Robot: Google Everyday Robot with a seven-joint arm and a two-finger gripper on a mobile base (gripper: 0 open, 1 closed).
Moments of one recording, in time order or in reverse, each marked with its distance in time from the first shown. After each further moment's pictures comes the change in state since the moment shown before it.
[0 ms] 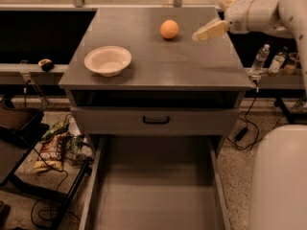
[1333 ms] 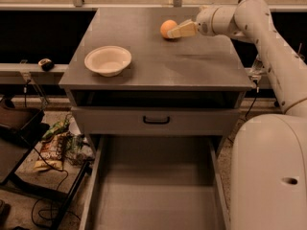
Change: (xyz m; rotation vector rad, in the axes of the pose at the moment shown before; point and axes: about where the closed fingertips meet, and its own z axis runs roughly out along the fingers) arm 0.011 -0.011 0.091 0.138 0.025 0.145
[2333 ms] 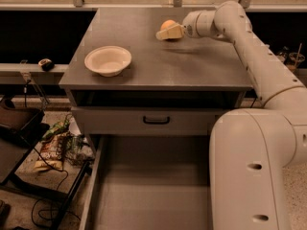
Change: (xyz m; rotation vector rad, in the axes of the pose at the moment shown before) arm 0.015 0.012 0.056 0.021 0.058 0.083
